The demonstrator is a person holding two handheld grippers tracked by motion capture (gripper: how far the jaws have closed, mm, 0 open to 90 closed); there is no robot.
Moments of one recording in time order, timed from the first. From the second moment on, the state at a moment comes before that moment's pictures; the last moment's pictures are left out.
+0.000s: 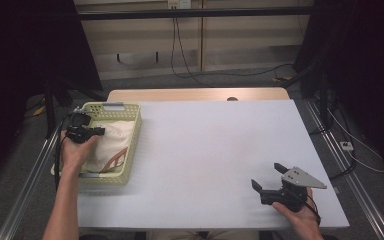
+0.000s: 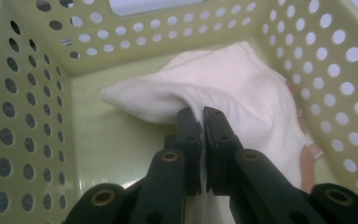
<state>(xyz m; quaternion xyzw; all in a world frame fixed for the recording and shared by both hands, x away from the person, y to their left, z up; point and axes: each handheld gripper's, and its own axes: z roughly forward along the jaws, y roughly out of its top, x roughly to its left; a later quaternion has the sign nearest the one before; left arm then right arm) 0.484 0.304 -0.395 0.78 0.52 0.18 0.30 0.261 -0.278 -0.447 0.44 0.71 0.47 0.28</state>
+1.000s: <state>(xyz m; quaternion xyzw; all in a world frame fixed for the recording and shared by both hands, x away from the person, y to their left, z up) 0.498 0.316 -0.418 0.78 0.56 0.14 0.25 0.261 -0.279 -0.448 0.44 0.71 0.47 0.28</state>
